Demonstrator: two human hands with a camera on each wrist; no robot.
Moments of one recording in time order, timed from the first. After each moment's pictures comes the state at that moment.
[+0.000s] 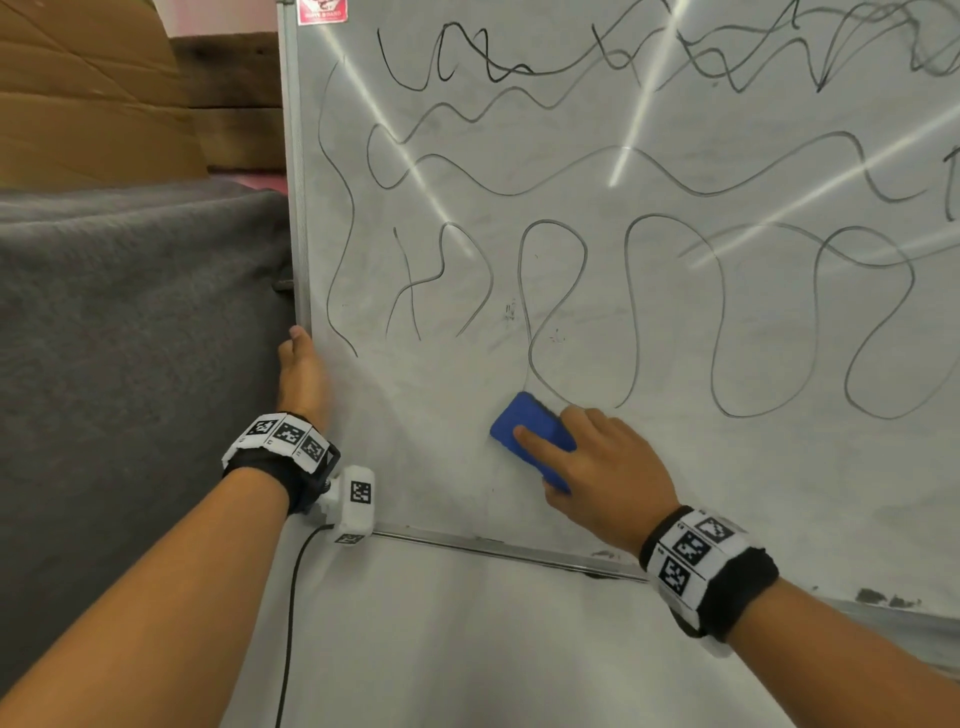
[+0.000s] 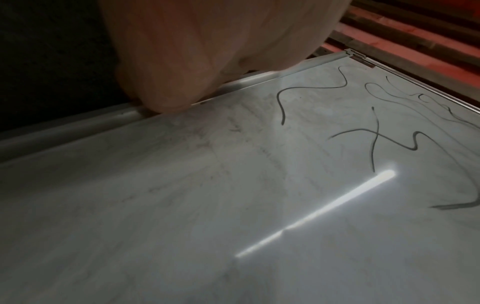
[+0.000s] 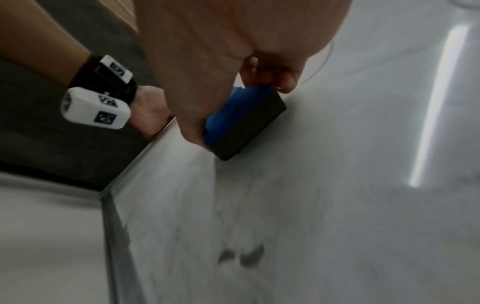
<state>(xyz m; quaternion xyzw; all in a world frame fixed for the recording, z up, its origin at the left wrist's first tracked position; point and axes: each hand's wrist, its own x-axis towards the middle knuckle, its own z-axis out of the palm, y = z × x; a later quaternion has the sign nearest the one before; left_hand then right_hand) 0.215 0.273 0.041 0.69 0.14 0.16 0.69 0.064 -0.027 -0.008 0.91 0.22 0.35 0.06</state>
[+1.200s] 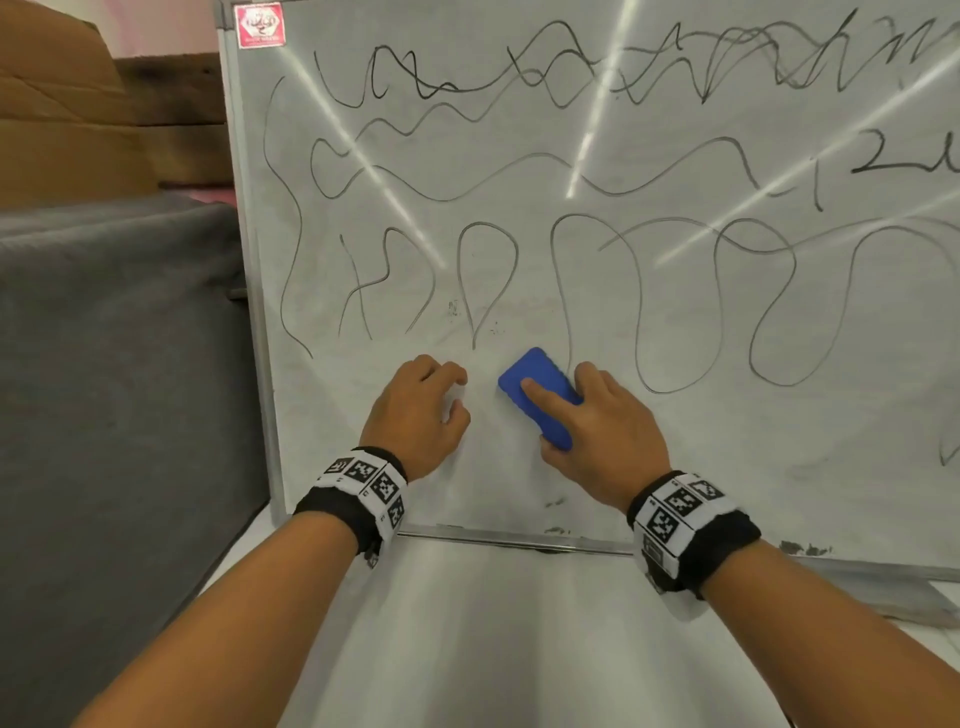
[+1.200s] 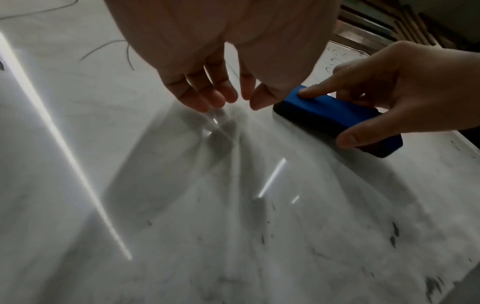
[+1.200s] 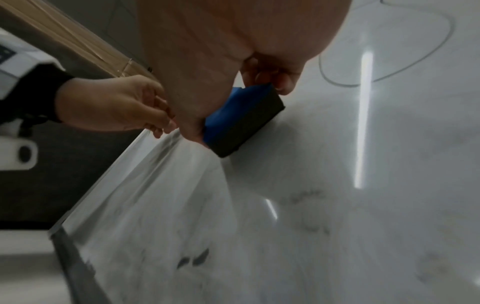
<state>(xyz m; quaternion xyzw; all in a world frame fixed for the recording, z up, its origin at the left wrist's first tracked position) 0.123 0.159 0.023 0.87 -0.32 0.27 0.27 0.034 -0.067 0.017 0.93 0.10 0.36 0.01</state>
